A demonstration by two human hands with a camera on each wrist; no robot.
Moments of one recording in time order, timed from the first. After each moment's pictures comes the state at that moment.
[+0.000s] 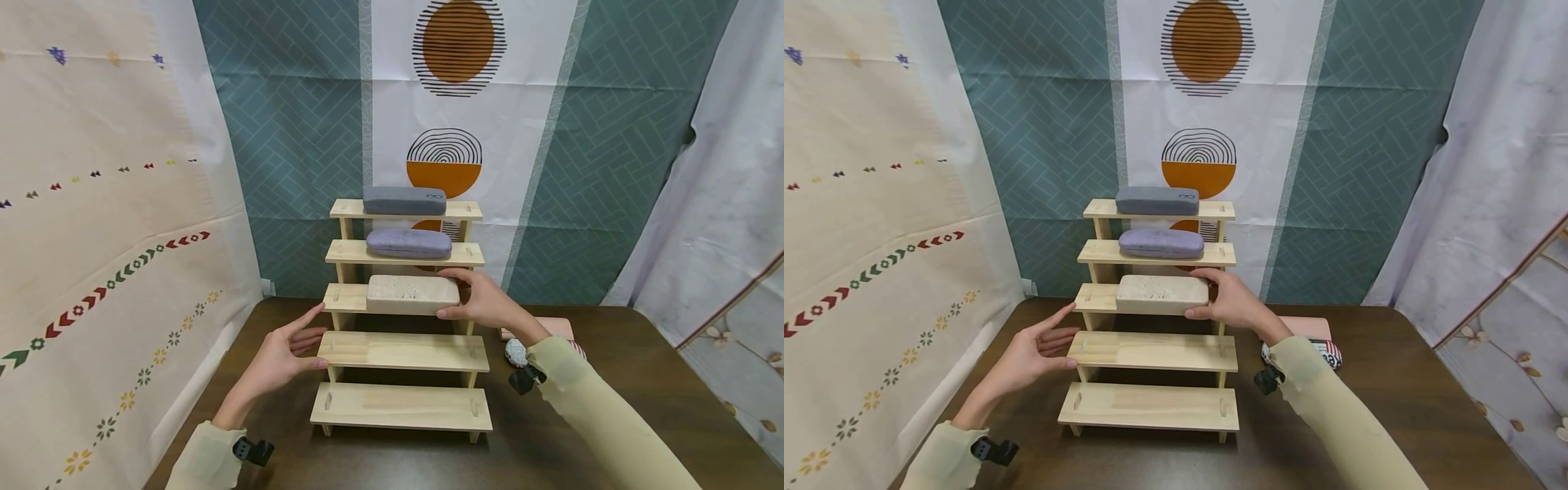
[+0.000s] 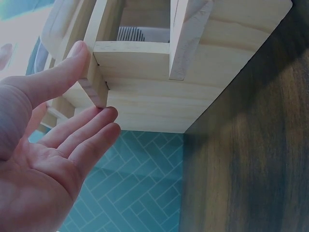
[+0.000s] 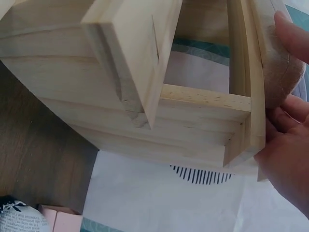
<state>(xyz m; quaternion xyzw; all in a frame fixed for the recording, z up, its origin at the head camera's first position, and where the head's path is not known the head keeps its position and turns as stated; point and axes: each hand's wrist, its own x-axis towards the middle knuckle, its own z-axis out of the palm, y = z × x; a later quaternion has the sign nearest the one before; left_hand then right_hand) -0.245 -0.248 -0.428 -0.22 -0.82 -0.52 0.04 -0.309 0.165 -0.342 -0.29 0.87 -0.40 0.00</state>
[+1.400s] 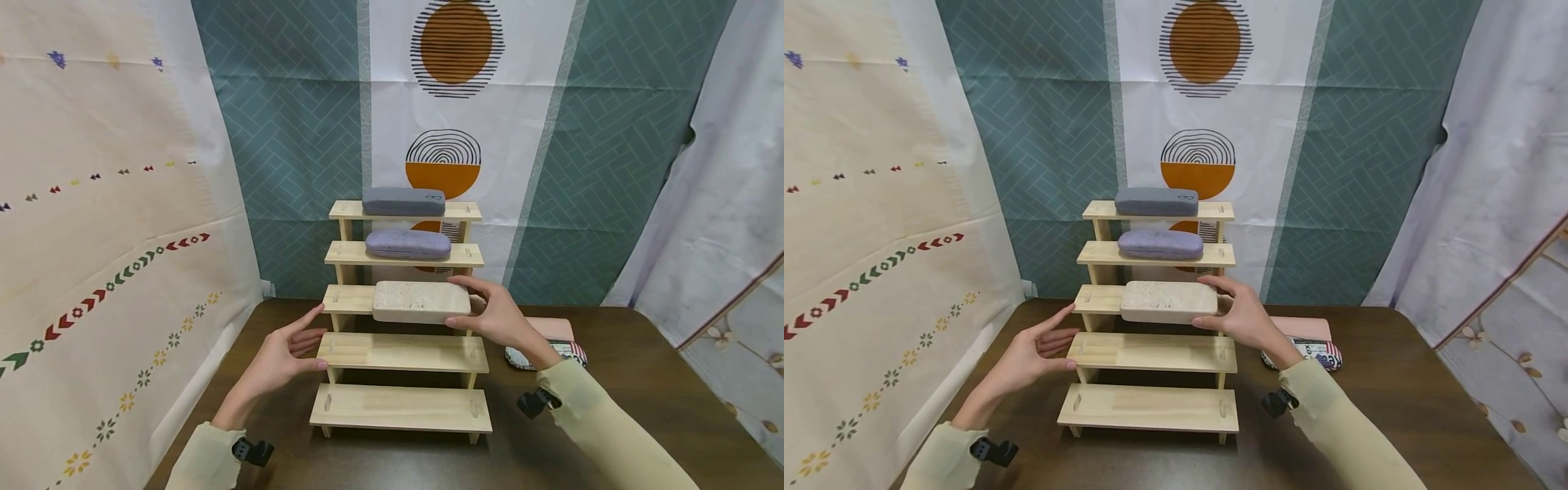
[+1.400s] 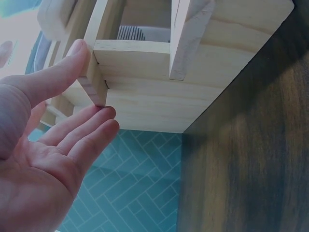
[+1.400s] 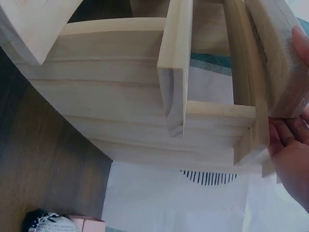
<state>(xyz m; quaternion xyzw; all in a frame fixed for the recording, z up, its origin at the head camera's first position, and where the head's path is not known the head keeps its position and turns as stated) -0.246 -0.250 -0.429 -0.23 -0.81 -0.54 0.03 -0.286 0.180 -0.364 -0.28 0.83 -0.49 -0.06</state>
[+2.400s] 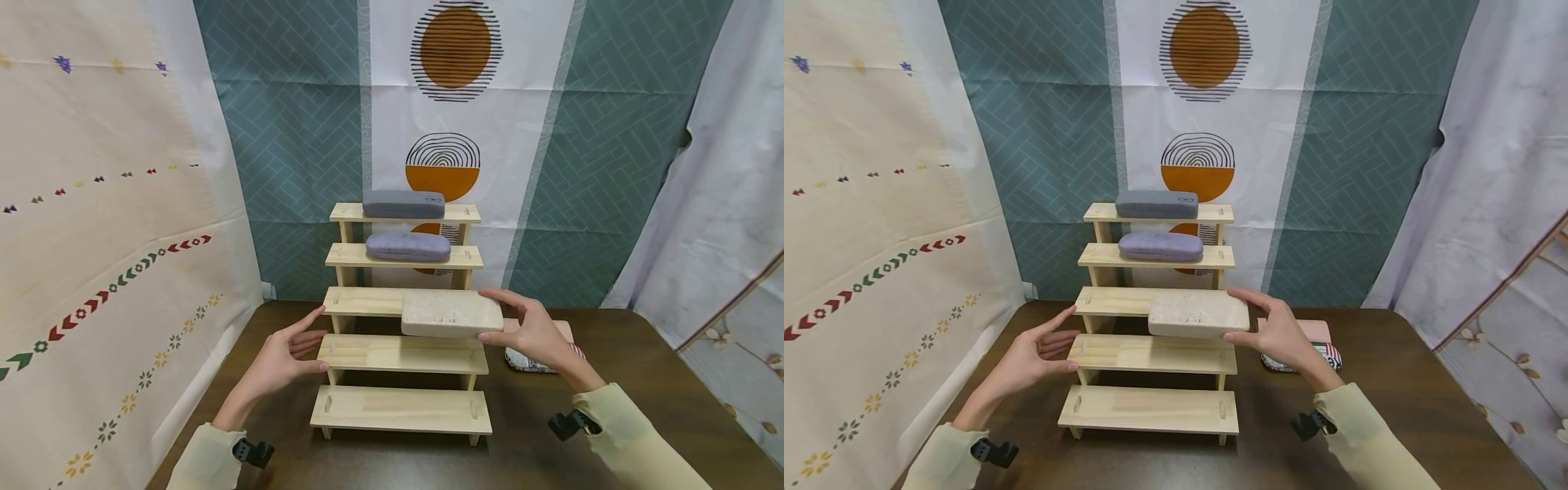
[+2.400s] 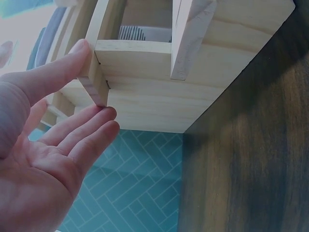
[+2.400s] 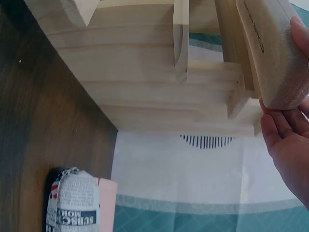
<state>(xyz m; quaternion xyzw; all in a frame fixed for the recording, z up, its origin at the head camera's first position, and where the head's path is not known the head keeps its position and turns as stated) -0.244 -0.249 -0.427 -0.23 -0.81 -0.54 0.03 -0.257 0.226 -0.370 -0.26 0.83 -0.48 -0.08</state>
